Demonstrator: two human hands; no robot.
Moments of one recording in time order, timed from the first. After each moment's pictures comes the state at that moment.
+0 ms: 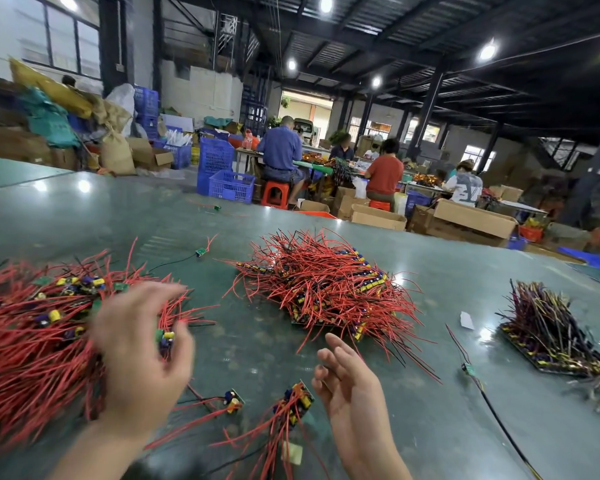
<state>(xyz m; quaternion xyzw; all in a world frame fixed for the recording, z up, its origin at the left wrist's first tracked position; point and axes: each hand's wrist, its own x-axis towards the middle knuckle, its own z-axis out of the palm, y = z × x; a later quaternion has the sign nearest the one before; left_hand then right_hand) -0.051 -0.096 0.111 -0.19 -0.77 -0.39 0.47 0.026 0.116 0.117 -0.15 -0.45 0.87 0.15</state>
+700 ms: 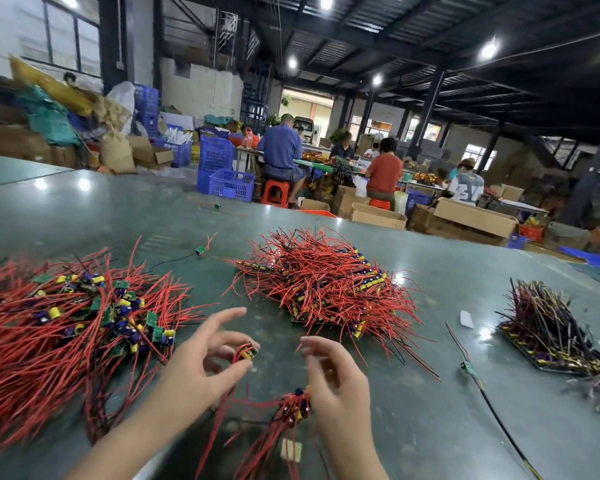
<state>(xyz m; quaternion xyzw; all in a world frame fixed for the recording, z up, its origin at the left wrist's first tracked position) -0.035 -0.066 0.109 -0.25 -0.74 -0.62 0.05 0.025 0.106 0.101 -0.01 -0.77 0.53 0.35</state>
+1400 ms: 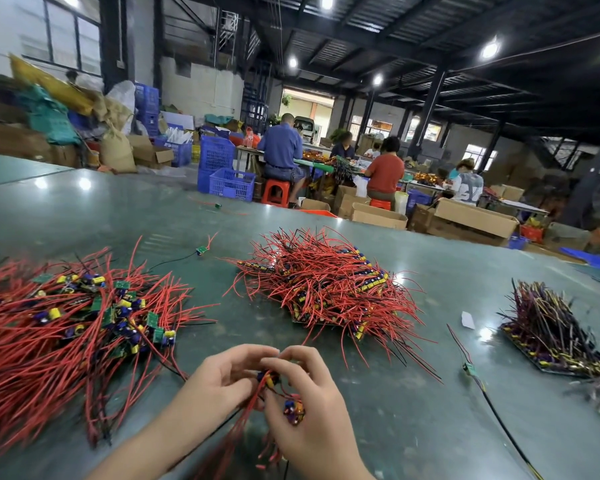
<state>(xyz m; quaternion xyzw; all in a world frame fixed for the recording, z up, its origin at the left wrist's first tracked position) -0.025 -0.051 0.102 -0.24 -0.65 -0.71 -0.15 0.028 0.090 0.094 0.14 -0.86 0.32 0.37</state>
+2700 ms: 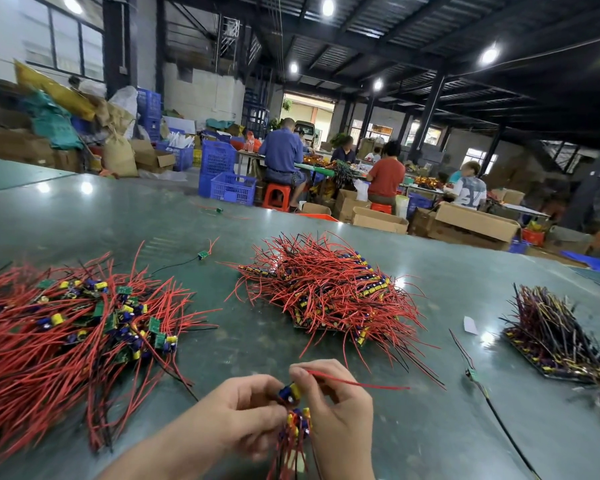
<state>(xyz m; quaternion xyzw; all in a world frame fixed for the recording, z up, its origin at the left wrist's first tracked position) -0.019 -0.051 0.102 -0.26 -0.56 -0.71 -0.35 0.028 0.093 0.104 0.00 -0.77 0.51 0.40</state>
